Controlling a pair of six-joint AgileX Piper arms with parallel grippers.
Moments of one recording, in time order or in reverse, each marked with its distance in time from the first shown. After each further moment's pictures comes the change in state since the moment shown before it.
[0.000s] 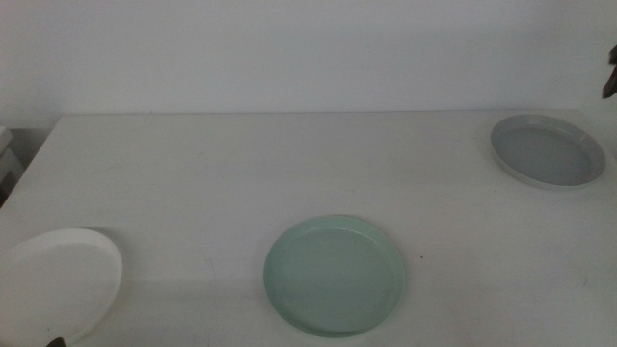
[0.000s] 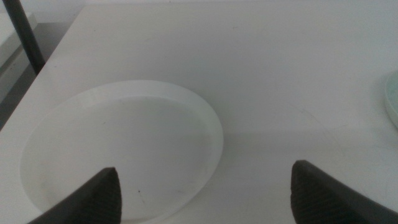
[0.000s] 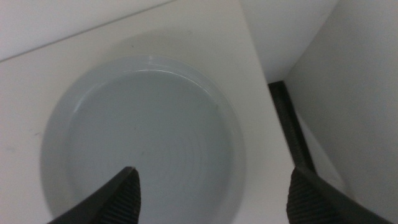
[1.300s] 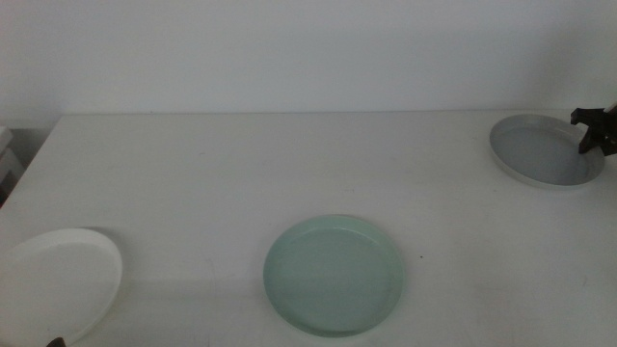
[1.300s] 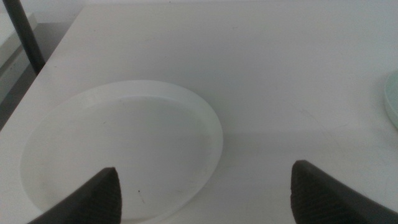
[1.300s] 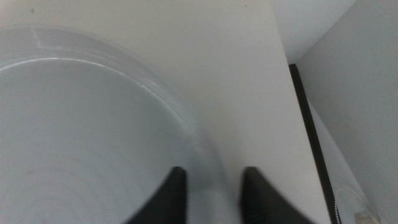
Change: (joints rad) left arm 0.000 0.000 0.000 0.000 0.000 0.000; right arm 0.001 0.265 -0.046 0.029 -0.141 -0.071
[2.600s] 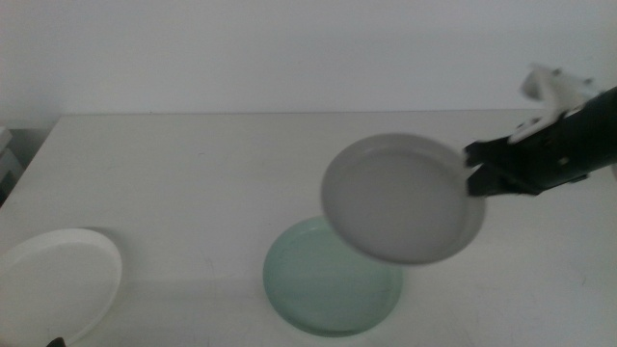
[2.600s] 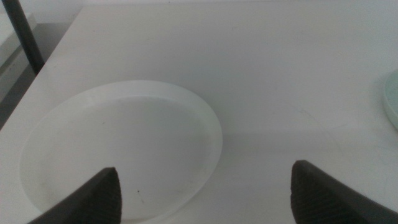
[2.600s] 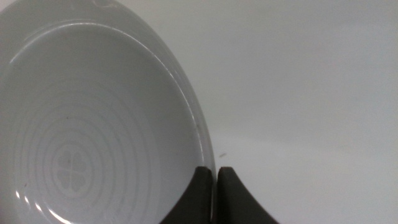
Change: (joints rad) left arm 0.000 0.000 0.000 0.000 0.000 0.000; right arm 0.485 -1.018 1.205 0.298 -0.277 -0.109
